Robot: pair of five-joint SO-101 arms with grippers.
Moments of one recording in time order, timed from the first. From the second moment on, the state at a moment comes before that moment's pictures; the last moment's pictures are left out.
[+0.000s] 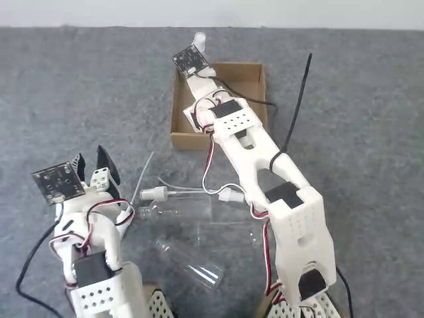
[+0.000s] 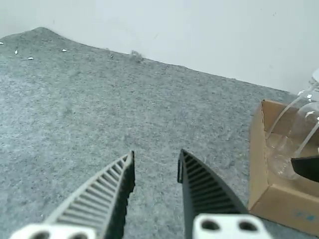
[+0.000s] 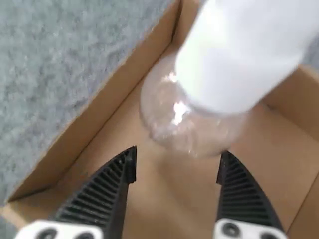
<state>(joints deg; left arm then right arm) -22.9 -96.7 89.5 41.4 10.0 -30.4 34.4 -17.1 41.1 8.4</state>
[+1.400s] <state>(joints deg) -23.1 -96.7 89.5 41.4 10.0 -32.3 8.4 -17.1 78.9 8.4</state>
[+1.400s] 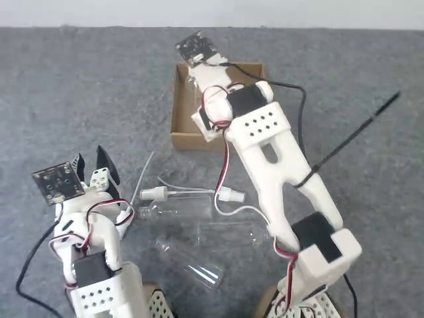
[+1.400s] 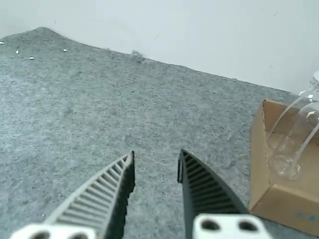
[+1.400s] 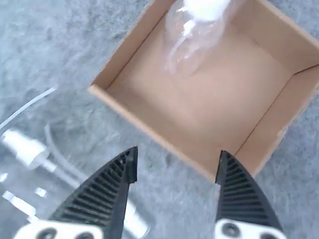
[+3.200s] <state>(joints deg) -26.6 -96.7 91.6 37.1 10.0 -51.8 -12.5 21.4 76.5 18.2</state>
